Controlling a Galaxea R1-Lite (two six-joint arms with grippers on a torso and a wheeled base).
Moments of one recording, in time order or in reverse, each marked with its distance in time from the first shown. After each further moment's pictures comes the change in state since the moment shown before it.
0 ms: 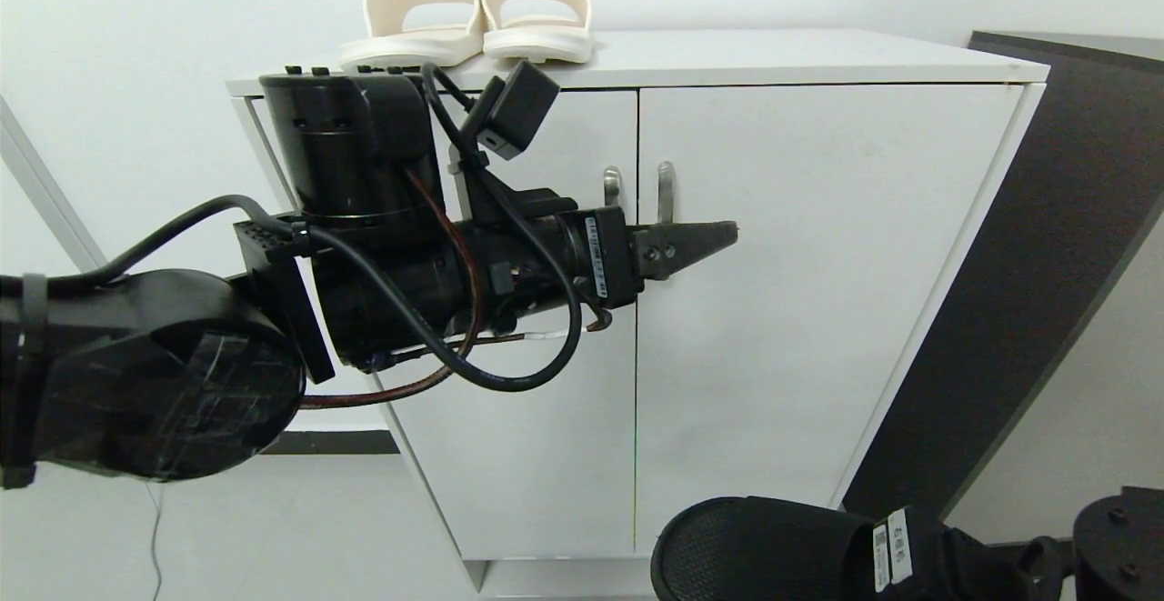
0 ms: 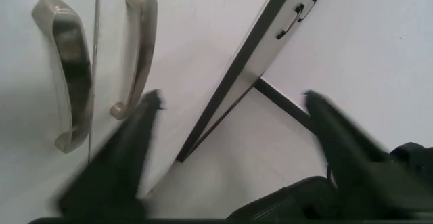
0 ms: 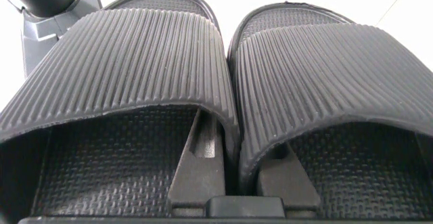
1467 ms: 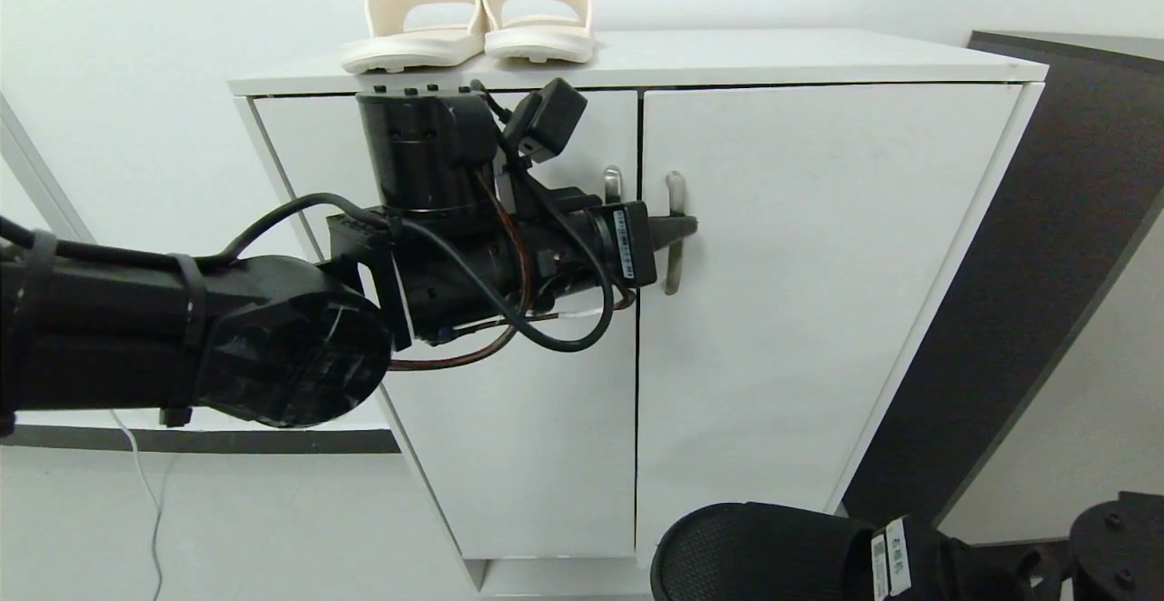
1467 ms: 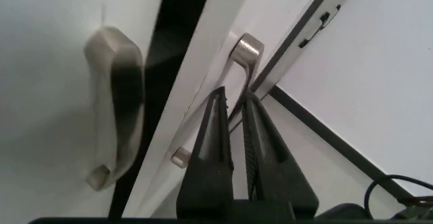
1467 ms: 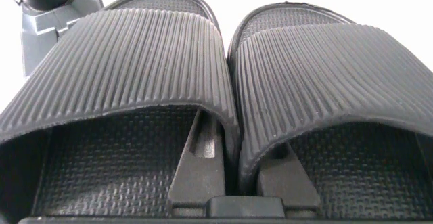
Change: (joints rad) left arm 0.018 0.117 -0.099 -0.007 0.023 -0.003; right arm 0.000 0.005 0.012 -0.003 0.012 -0.016
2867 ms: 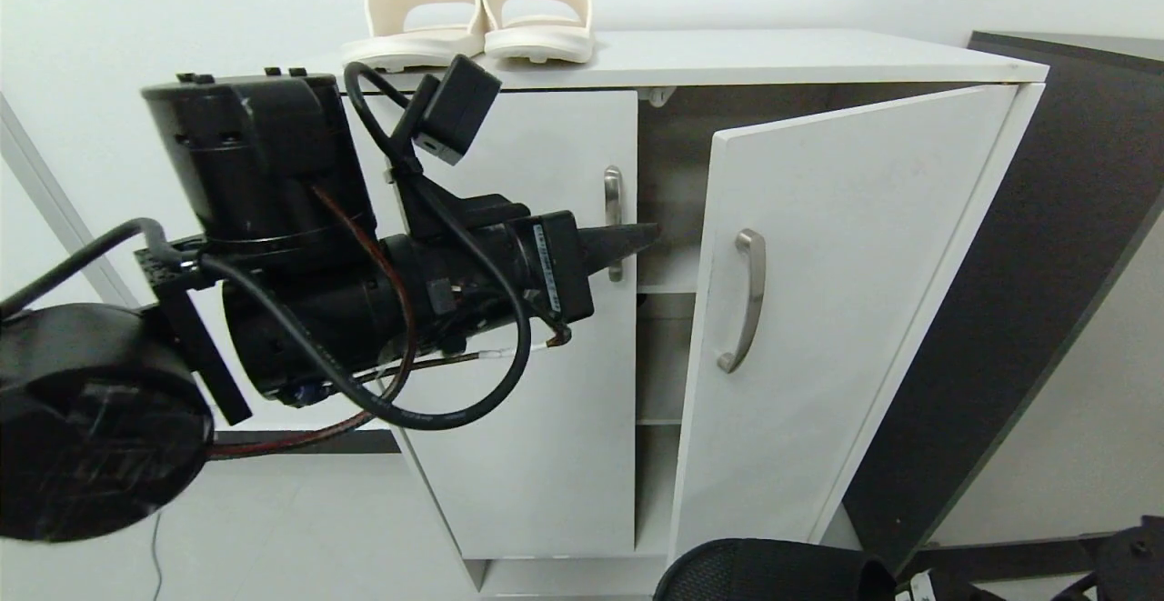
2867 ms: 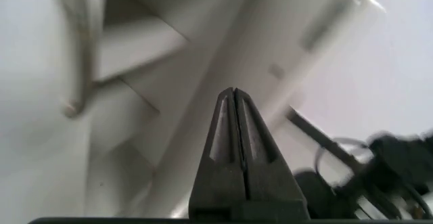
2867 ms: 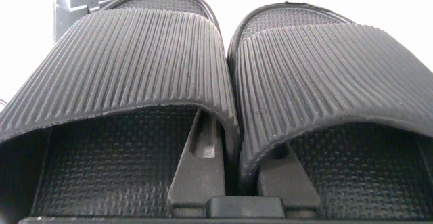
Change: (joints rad) left arm -0.013 -0.205 0.216 -0.061 -0.007 -0.024; right arm 0.020 -0.030 0.041 0.001 0.081 -0.047
